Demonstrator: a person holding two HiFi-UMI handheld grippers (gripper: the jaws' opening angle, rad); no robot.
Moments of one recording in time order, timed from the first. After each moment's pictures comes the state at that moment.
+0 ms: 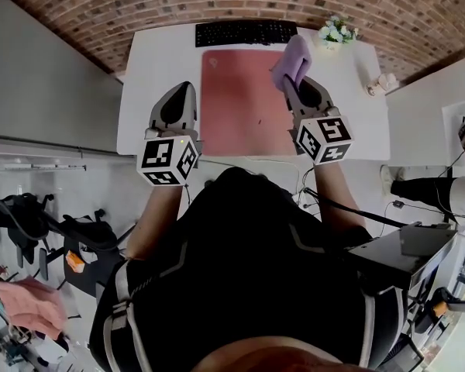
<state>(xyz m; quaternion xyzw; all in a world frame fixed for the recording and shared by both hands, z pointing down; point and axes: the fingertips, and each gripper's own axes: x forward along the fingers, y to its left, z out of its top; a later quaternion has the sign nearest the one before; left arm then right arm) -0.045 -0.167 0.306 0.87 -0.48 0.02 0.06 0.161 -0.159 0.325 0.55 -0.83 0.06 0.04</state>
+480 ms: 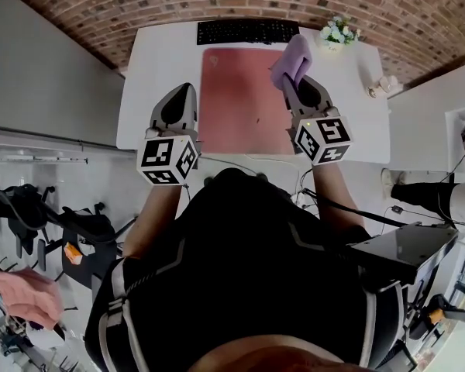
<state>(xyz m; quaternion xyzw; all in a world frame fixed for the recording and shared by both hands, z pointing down) -0.033 -0.158 0.310 0.87 -0.49 0.03 0.07 0.170 -0.157 0.319 0.54 -0.84 0.06 0.02</state>
